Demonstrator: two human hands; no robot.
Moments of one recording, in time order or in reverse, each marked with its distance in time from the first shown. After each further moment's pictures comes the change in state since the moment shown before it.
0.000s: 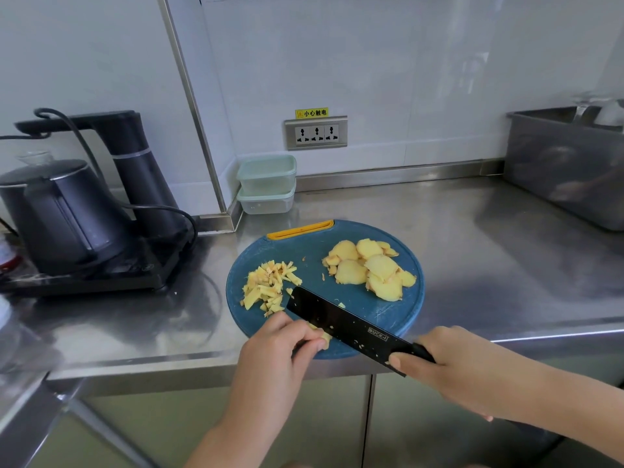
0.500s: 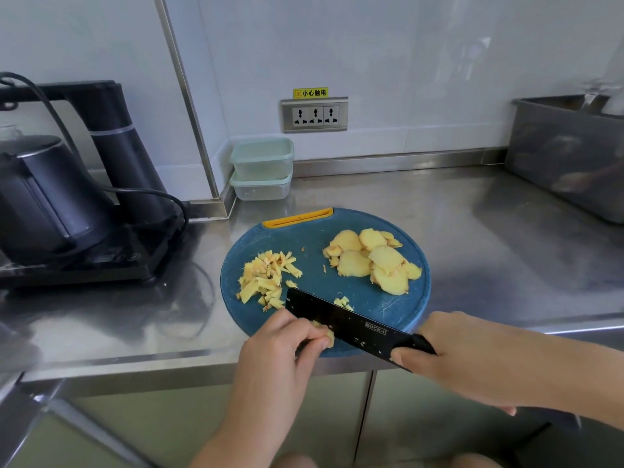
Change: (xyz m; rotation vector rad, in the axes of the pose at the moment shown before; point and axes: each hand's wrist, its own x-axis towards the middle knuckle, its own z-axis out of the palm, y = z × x) left_hand -0.001 -0.005 0.005 -0.084 0.035 0.042; right_hand 0.004 -0.018 -0.012 -0.103 -0.044 0.082
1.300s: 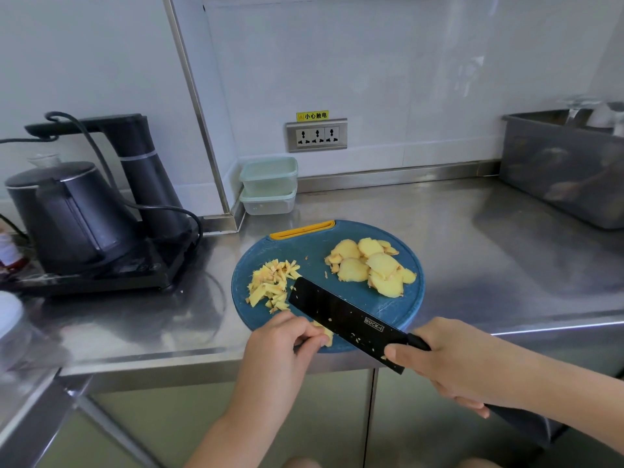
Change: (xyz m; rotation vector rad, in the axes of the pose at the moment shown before) left_hand 0.001 0.006 -0.008 -0.003 -0.018 -0.074; right_hand -0.005 0.008 0.013 0.230 -0.040 -0.001
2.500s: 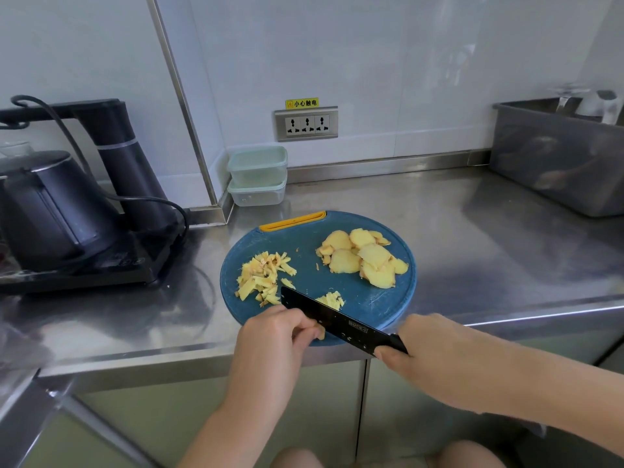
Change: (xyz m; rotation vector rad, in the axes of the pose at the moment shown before) left_hand 0.005 0.007 0.002 0.110 -0.028 -0.030; right_hand -0.001 -0.012 0.012 -0.303 0.175 -0.050
